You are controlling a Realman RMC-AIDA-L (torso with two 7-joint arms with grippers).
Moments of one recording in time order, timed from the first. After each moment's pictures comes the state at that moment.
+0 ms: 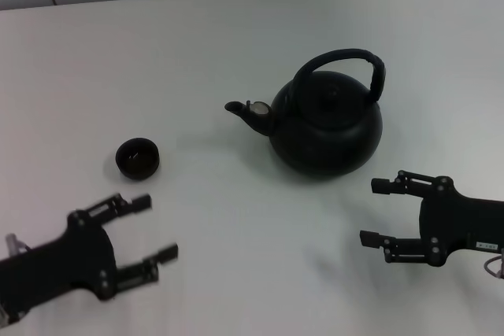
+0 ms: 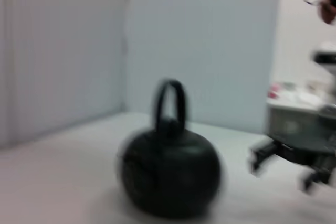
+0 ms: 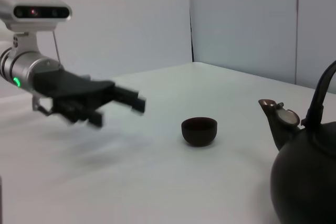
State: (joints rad) left arm -0.31 -2.06 0.83 0.35 1.78 1.63 -0.79; right arm 0.26 2.08 -0.60 -0.57 -2.04 -1.66 0.89
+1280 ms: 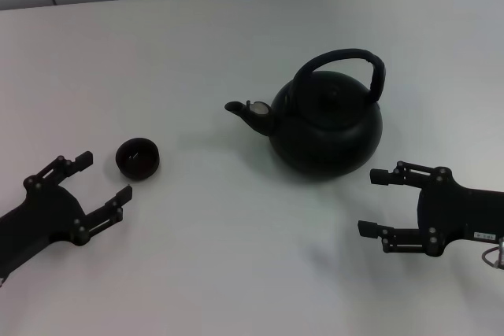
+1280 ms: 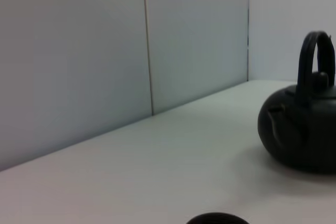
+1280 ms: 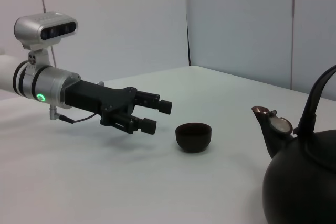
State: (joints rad) left arm -0.34 -2.07 0.57 0.23 1.77 1.37 -0.57; right arm 0.28 2.08 -0.59 -0.58 -2.04 -1.65 0.90
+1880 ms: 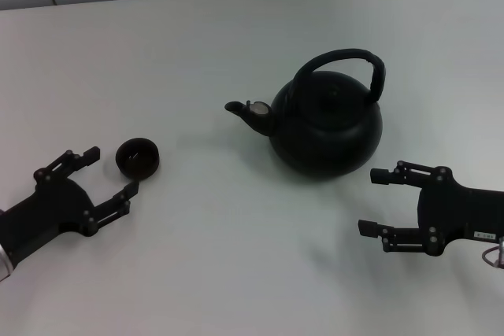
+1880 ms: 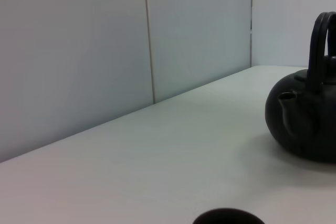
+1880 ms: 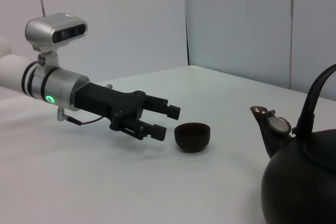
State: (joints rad) left arm -0.39 -2.07 0.58 0.21 1.77 1.30 -0.57; right arm 0.28 2.08 -0.59 -0.58 -2.03 -1.65 0.90
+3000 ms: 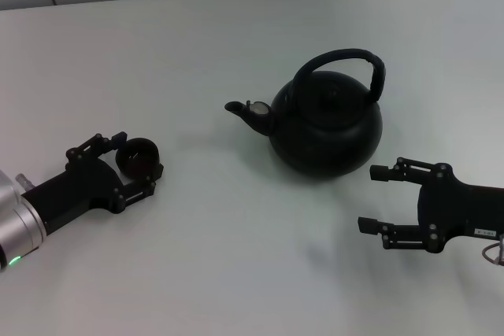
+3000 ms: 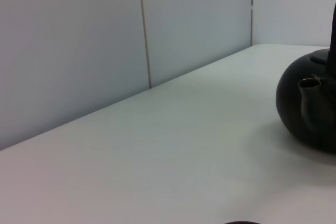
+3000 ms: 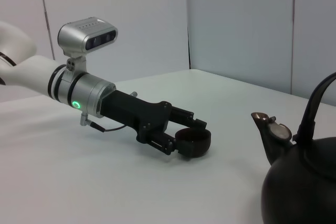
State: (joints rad) left arm -0.50 -2.08 0.60 0.14 1.76 1.15 -0.57; right arm 0.28 2.08 -0.59 -0.59 -2.03 -1.66 0.90
